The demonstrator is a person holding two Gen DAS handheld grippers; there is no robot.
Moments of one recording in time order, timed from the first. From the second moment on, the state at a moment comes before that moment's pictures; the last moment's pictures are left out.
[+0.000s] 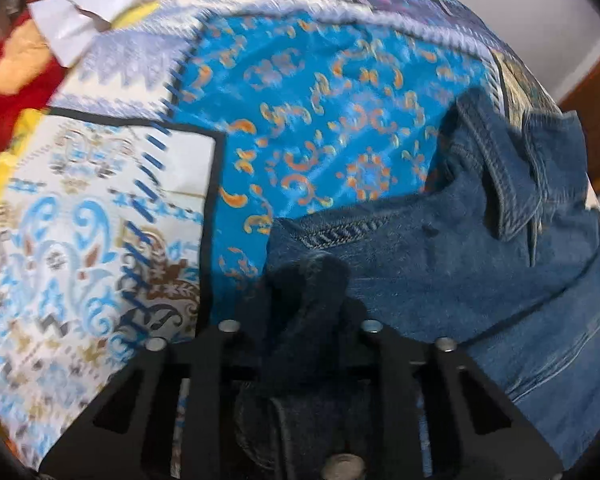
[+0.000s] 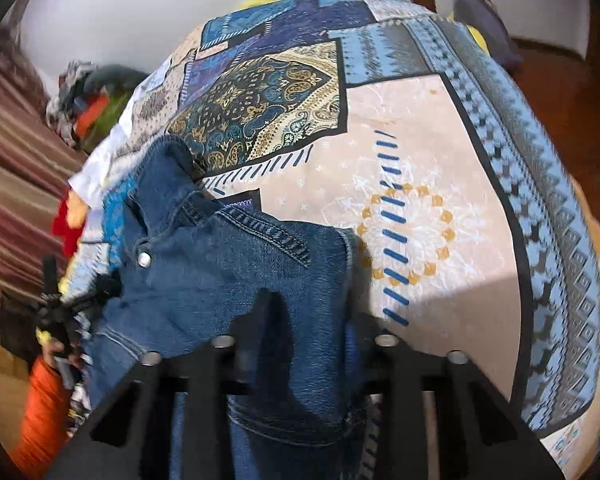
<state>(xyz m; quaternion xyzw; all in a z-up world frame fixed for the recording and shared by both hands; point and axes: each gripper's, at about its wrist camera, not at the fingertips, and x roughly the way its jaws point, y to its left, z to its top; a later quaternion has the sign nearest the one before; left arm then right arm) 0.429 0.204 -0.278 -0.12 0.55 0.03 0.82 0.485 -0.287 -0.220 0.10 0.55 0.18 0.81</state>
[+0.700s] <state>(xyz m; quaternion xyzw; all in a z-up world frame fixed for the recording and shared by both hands) 0.462 0.253 -0.220 -0.09 0.49 0.11 0.86 0.560 -0.193 -0.187 -0.04 0.46 0.15 0.87</state>
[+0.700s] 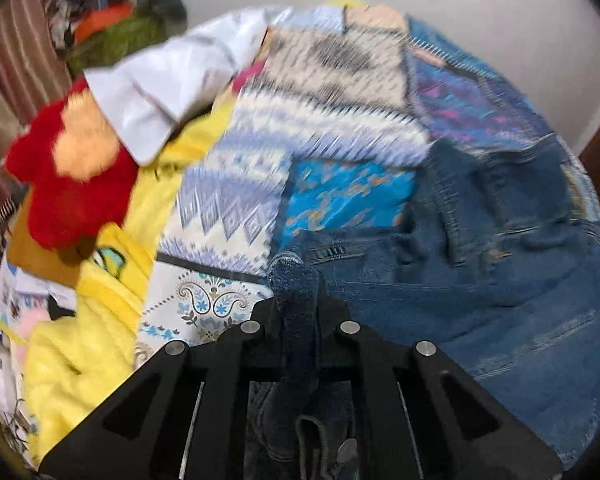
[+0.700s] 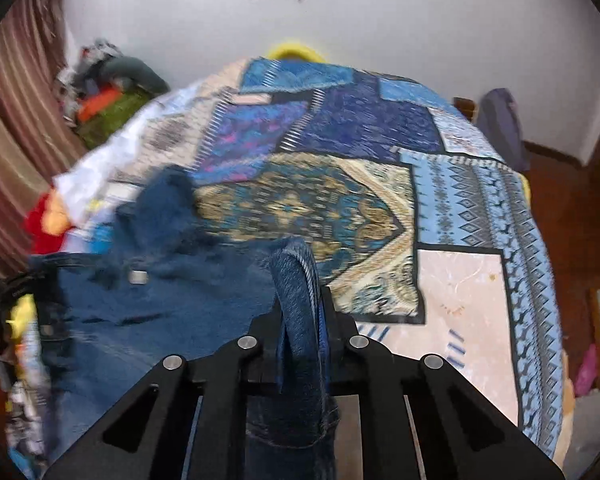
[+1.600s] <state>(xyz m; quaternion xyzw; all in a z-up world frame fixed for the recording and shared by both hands) 0.398 0.237 -0.157 -0.01 0.48 0.11 0.87 0.500 -0.215 -0.133 -0.06 0.47 0.16 0.87</state>
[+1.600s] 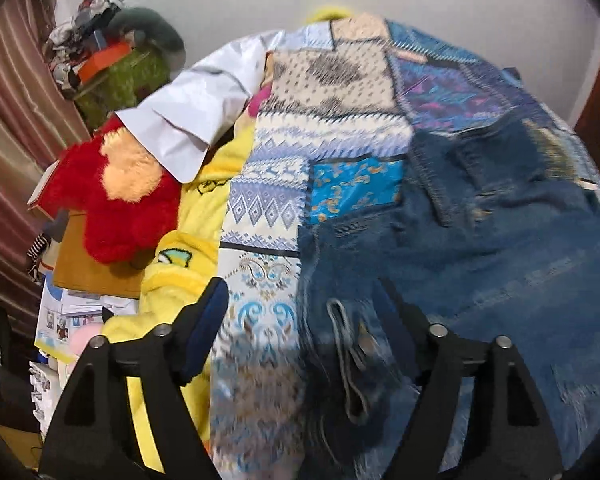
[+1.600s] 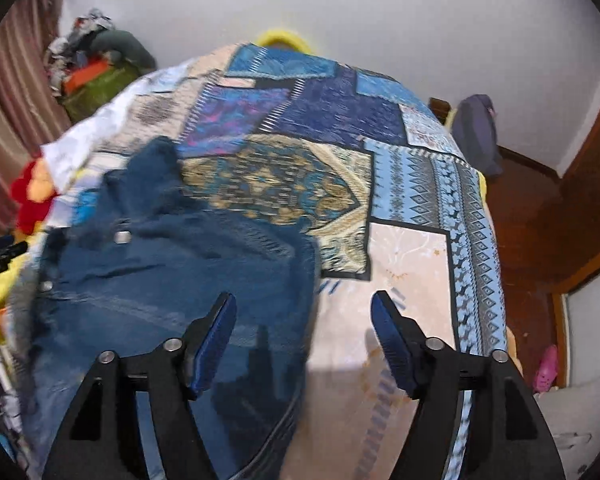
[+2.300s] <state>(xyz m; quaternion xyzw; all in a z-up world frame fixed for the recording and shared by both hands) 0.208 0.214 -0.241 -0.14 0.58 0.04 0.80 0.300 -0.236 -0.158 -0.03 0.52 0.21 0.83</state>
